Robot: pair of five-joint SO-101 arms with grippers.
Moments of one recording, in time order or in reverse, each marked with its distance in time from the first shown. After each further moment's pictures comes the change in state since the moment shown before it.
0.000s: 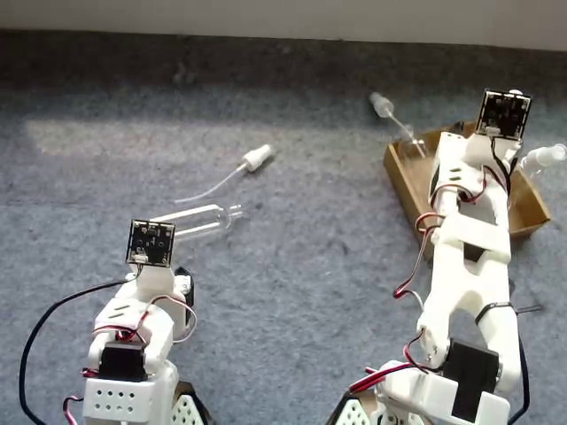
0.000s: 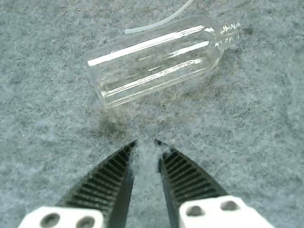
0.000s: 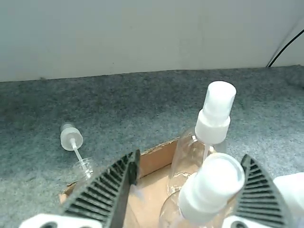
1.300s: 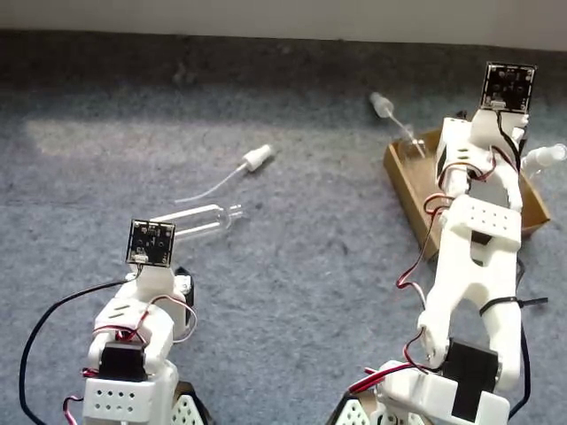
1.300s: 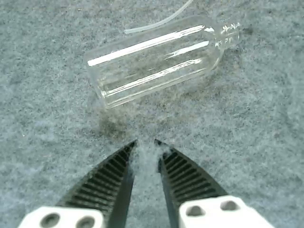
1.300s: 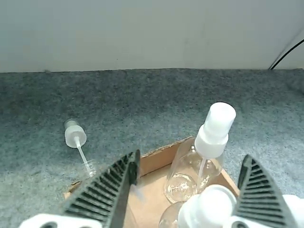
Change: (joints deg) left arm 0.0 0.0 0.0 0.0 0.0; right arm -0.5 0.0 -12.0 15.4 3.0
